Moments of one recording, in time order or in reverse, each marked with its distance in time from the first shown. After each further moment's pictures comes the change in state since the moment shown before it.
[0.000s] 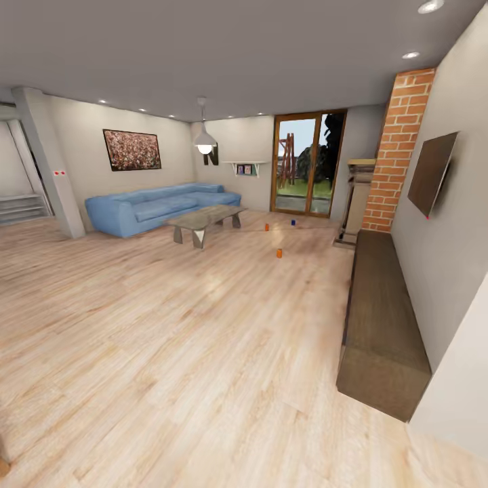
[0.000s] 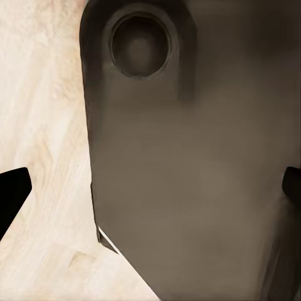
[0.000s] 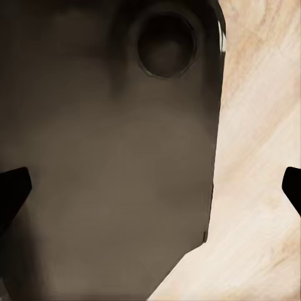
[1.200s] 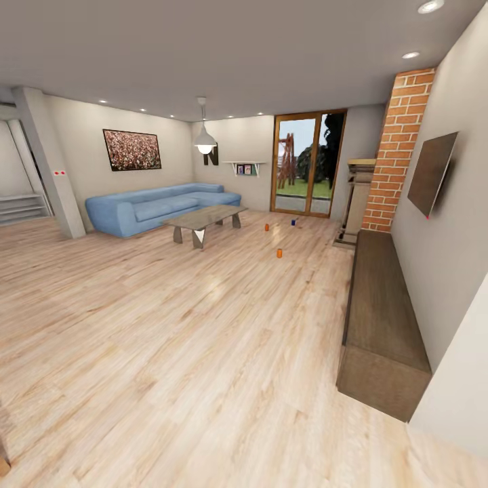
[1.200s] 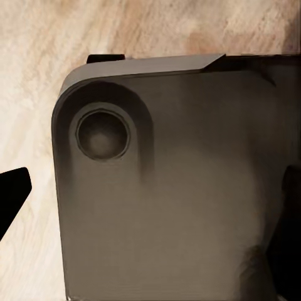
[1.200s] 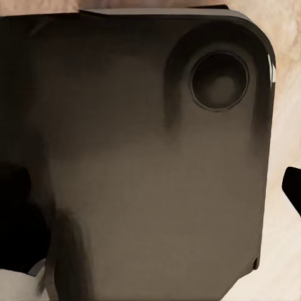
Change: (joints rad) left arm -0.011 -0.038 -0.001 -0.051 -0.005 -0.091 -0.002; right arm -0.002 0.044 -0.047 -0.013 -0.008 -0.055 0.020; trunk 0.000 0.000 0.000
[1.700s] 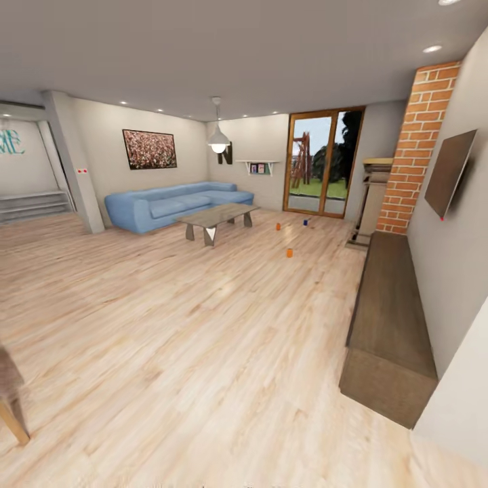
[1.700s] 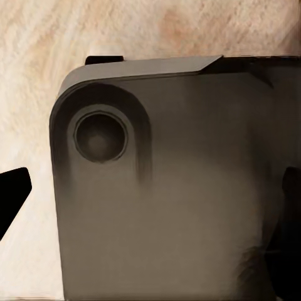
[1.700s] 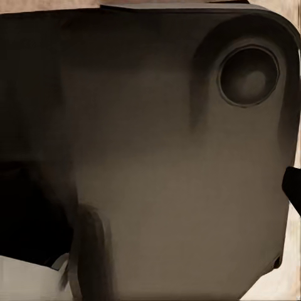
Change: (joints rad) left arm -0.001 -0.002 -0.001 -0.002 -0.001 -0.004 0.000; right arm 0.000 0.026 0.001 0.000 0.000 0.003 -0.002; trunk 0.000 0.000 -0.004
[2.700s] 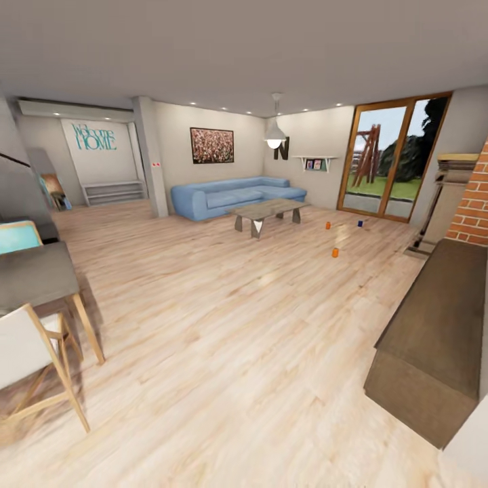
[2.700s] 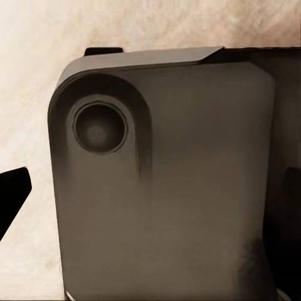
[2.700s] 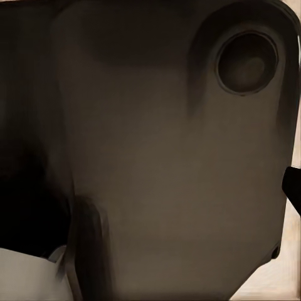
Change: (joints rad) left arm 0.000 0.000 -0.002 -0.001 0.001 -0.001 0.000; right arm 0.000 0.001 0.000 0.000 0.000 0.000 -0.009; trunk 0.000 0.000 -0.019
